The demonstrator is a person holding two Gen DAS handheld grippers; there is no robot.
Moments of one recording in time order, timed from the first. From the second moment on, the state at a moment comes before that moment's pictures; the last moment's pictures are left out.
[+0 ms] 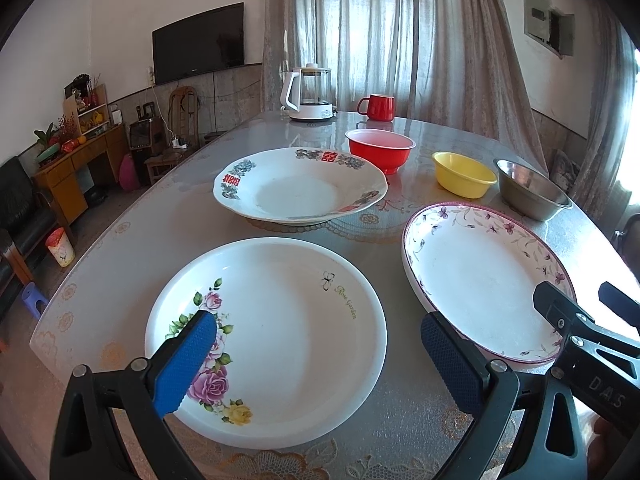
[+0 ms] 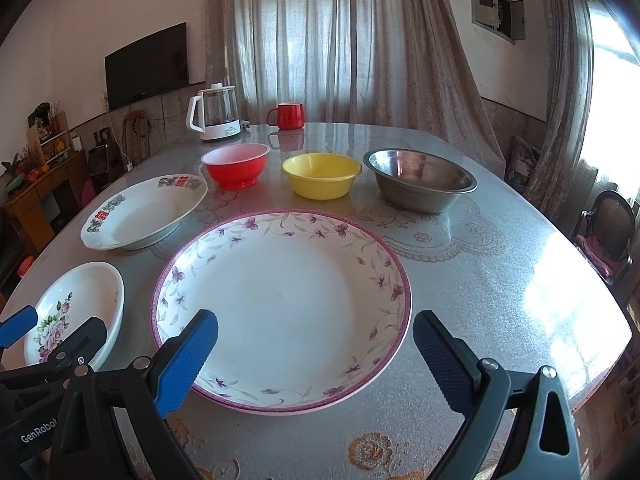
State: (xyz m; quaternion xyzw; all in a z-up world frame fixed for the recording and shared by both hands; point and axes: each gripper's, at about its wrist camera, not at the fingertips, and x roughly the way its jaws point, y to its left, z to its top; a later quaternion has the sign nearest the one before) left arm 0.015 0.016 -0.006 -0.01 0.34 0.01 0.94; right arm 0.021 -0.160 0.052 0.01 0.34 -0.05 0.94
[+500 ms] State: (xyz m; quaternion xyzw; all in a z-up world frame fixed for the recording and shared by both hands) left arm 0.024 0.025 -0.003 -0.04 0.35 -0.04 0.94; right arm 0.041 -0.155 0.060 0.02 0.34 0.00 0.94
